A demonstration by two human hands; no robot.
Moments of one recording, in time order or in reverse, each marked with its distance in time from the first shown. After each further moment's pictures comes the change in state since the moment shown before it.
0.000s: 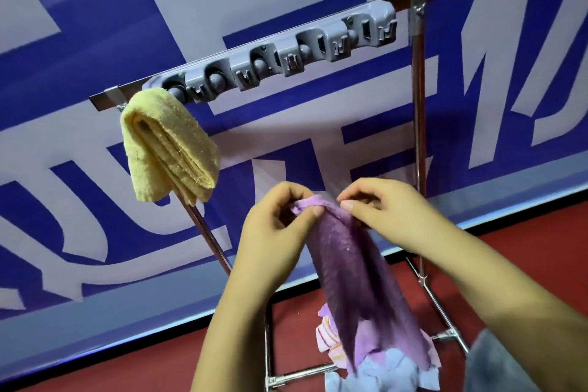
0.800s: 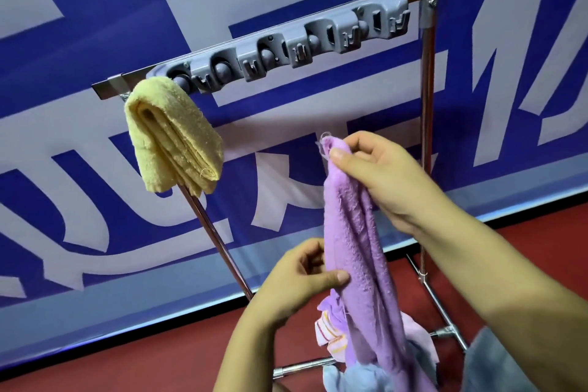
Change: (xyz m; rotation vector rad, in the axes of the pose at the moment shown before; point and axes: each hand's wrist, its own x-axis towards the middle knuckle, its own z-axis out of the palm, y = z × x) left_hand -0.025 -0.086 0.017 -0.353 -0.398 -0.341; right_hand 0.020 -0.037 0.008 0.678 0.037 -0.022
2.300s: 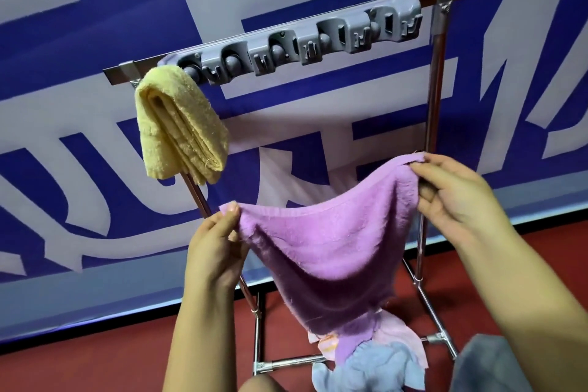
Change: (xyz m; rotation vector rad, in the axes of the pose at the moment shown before) left_hand -0.006 0.027 -0.059 -0.672 0.721 0.071; right_hand -0.014 0.021 -0.062 0.418 0.398 0.192
